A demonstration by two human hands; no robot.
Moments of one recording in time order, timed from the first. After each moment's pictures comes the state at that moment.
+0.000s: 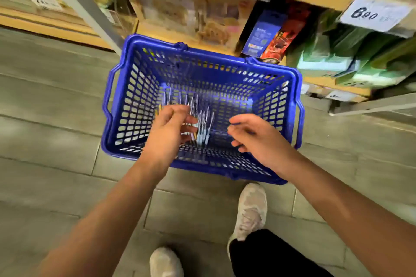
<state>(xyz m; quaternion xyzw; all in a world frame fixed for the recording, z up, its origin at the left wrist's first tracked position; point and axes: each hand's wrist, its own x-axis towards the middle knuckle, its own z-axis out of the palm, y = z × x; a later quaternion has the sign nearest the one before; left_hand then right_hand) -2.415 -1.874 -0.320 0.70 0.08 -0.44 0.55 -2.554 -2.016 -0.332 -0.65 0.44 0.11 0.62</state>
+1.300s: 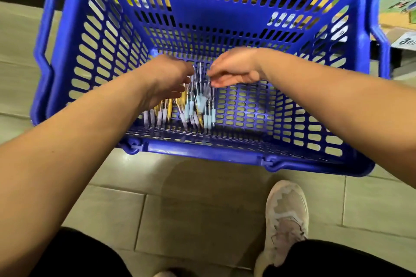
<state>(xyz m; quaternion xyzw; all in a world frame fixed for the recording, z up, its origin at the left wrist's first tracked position) -2.358 -1.892 -0.487 0.79 -0.09 -0.51 0.34 -2.435 -2.077 -0.555 -0.60 0.36 0.30 0.64</state>
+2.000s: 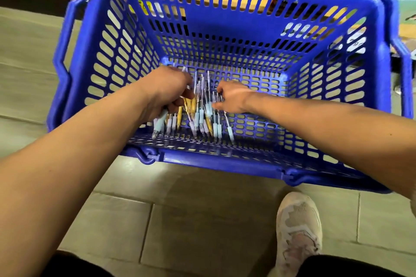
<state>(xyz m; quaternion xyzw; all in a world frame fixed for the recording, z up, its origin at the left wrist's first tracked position) -2.342 -1.873 -0.495 0.80 -0.05 -0.50 0.32 -2.450 -2.031 -0.611 -0.88 0.25 0.30 0.29</state>
